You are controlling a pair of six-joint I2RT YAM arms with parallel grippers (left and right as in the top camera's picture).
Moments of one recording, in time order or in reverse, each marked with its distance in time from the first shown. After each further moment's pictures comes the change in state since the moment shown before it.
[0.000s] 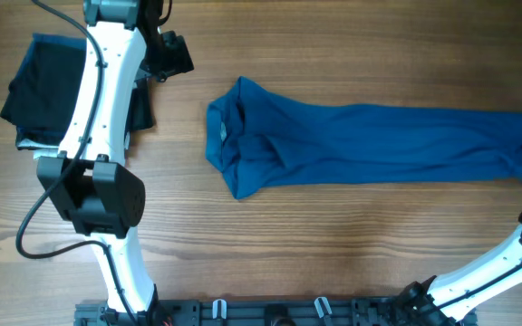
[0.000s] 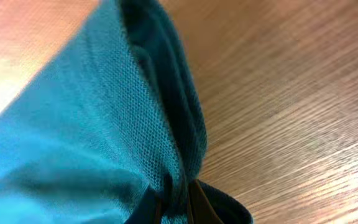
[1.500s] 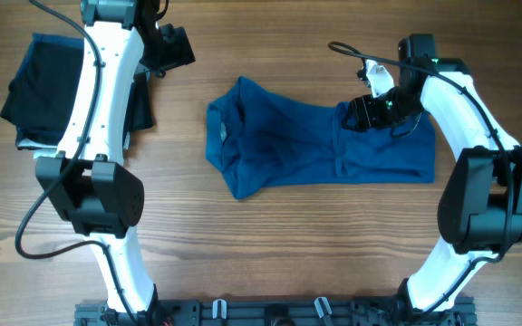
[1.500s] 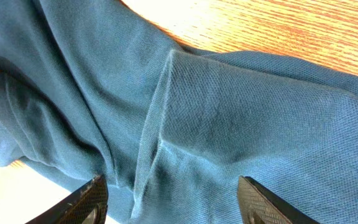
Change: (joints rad) left arm 0.010 0.000 0.000 0.065 0.000 0.001; right arm 0.810 -0.174 -0.201 -0.068 -0.176 -0.143
